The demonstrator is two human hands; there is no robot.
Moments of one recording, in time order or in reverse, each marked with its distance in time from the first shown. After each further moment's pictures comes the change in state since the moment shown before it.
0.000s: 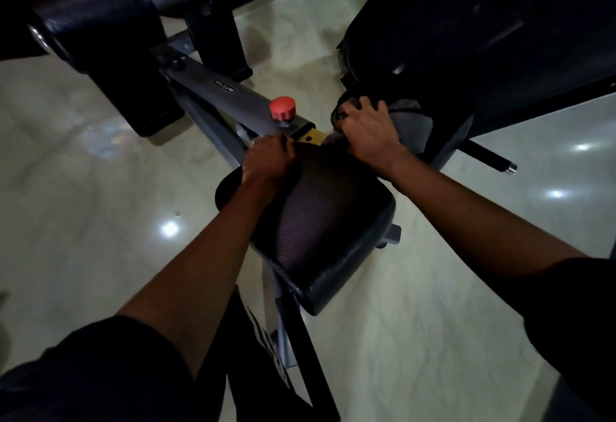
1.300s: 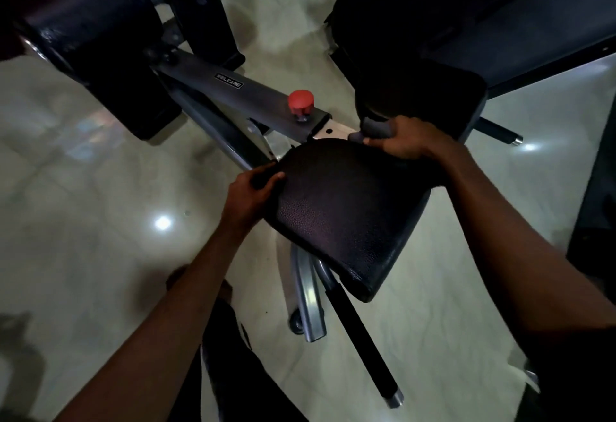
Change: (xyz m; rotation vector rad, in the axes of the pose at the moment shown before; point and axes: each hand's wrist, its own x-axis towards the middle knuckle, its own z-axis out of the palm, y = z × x) left_hand -0.057 -0.099 -0.045 -0.628 -0.188 -0.105; right_hand -0.028 0.002 -0.042 0.573 -0.527 0.359
